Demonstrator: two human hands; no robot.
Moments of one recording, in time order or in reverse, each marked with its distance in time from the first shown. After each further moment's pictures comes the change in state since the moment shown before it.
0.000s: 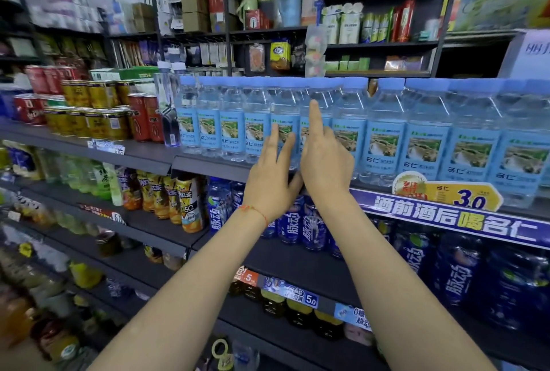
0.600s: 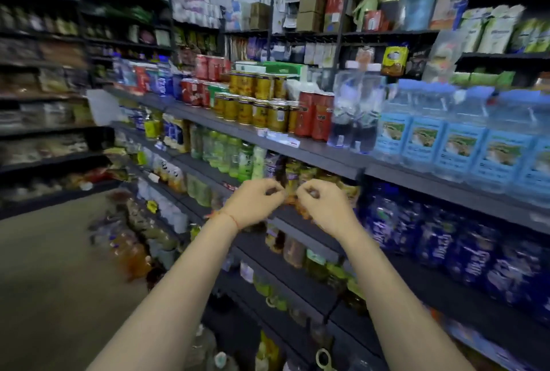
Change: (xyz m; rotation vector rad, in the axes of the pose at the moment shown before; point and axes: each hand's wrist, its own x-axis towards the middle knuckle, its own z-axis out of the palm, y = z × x) left_hand -0.149 -0.305 -0.231 -0.212 -0.227 -0.517; right_hand -0.094 -0.328 0.093 0.850 -0.691 -0.082
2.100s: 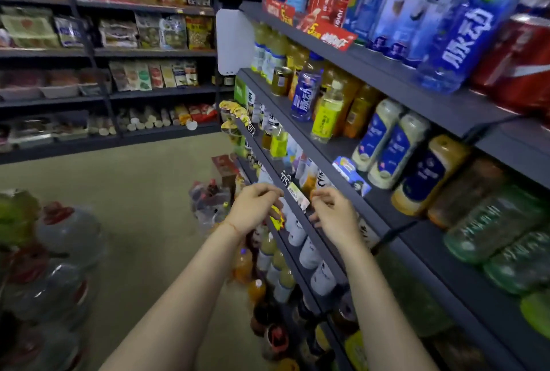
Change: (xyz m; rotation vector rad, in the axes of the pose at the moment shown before) left_hand 0.335 -0.782 -0.360 -0.573 0.302 -0.639; right_hand 0.582 -0.114 0.772 0.253 -0.358 0.267
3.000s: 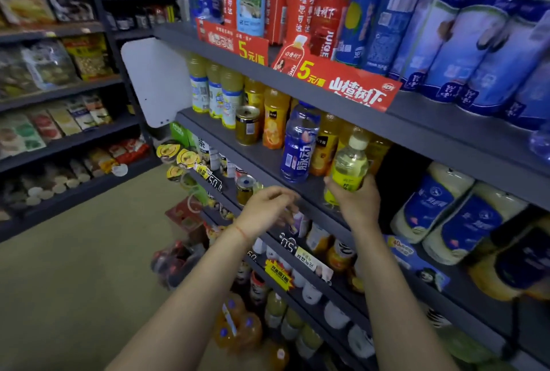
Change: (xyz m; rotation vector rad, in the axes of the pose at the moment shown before) left_hand 0.294 0.071 -0.062 0.088 -0.464 0.019; right_hand 0.258 -0.065 0.046 0.122 0.660 0.181
